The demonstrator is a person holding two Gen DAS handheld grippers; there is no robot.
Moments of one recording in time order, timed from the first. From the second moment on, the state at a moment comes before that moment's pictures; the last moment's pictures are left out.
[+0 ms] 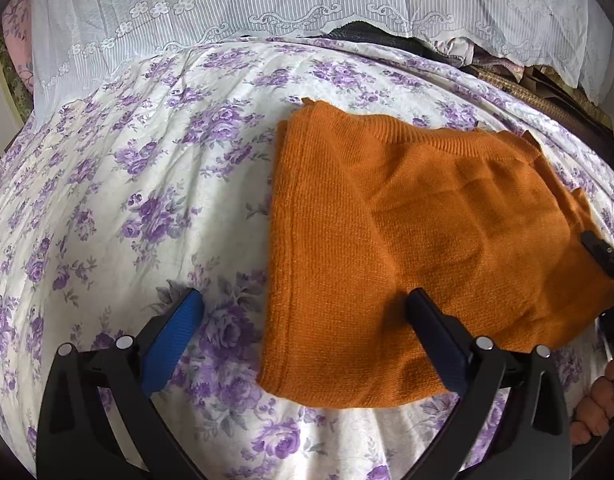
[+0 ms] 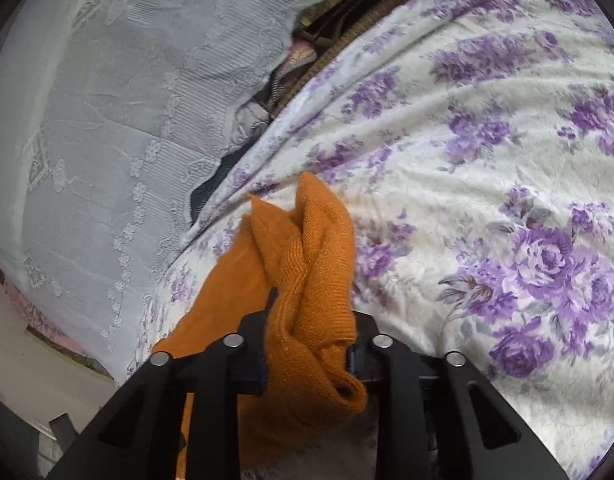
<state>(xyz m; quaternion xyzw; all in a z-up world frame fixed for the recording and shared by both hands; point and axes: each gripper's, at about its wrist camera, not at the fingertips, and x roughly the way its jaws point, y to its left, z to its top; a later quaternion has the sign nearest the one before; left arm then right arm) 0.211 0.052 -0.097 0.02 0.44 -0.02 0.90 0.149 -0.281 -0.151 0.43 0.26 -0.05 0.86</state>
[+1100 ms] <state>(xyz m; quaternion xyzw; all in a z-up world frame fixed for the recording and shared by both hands) 0.249 0.125 -0.085 -0.08 0.46 -0.02 0.89 0.161 -0.210 -0.078 0.29 0.25 -0.03 0.93</state>
